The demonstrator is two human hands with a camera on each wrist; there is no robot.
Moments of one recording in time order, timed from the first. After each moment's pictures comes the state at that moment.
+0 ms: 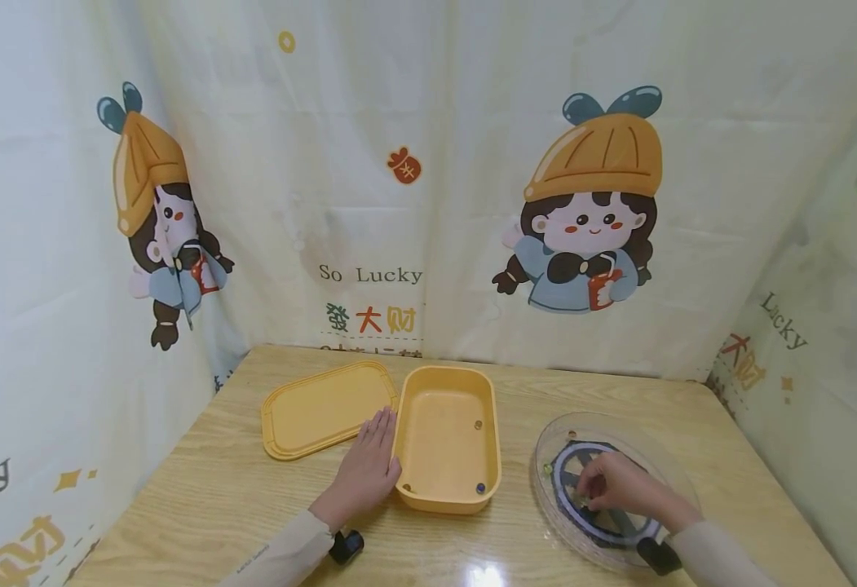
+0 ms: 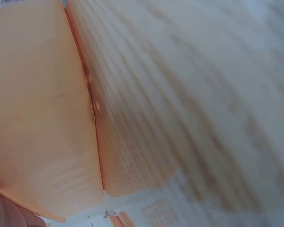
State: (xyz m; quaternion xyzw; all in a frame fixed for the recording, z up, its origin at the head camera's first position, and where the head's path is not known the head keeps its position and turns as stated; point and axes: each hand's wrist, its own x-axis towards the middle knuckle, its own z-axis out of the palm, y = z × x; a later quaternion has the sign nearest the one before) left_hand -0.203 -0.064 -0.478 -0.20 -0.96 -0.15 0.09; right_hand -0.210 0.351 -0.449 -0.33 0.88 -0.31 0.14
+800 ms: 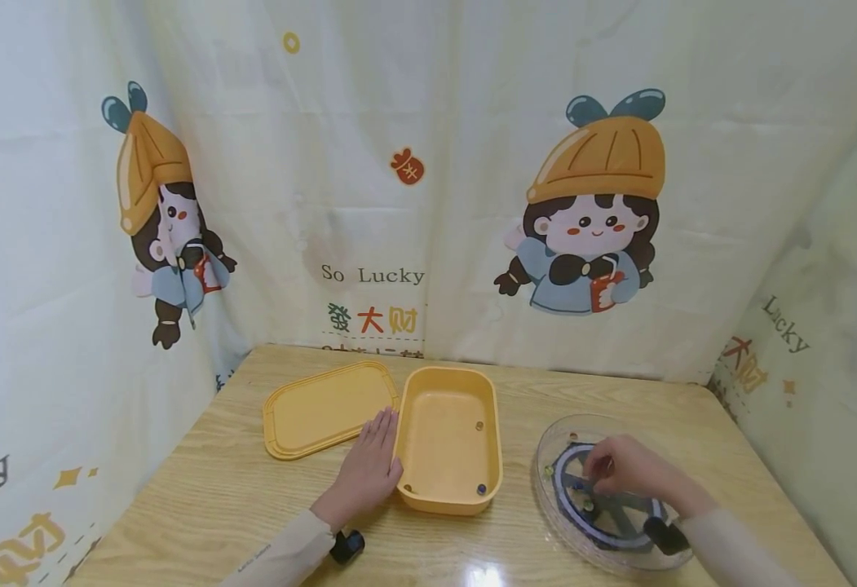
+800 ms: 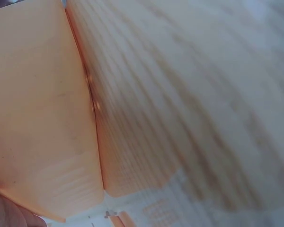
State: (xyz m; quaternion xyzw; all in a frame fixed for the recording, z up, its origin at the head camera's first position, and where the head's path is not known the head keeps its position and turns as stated) left_hand -0.203 -0.063 -0.476 -0.19 -0.97 -0.15 0.08; right_hand -0.219 0.352 -0.419 -0.36 0.89 -0.27 0.09
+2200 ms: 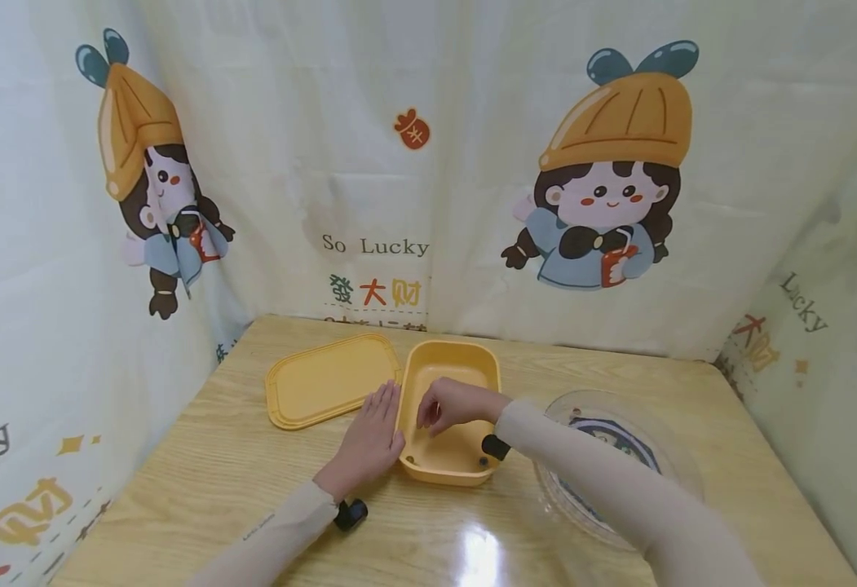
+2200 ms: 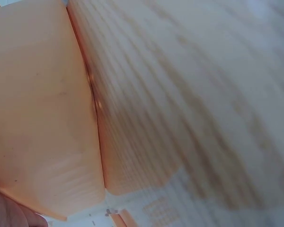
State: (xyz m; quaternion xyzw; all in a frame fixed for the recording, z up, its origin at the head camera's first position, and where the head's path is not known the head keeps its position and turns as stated) left_hand -0.211 -0.065 -0.476 -0.19 -0.97 -0.12 0.08; right_hand -0.294 0.122 -0.416 -0.50 0.82 -0.21 0.20
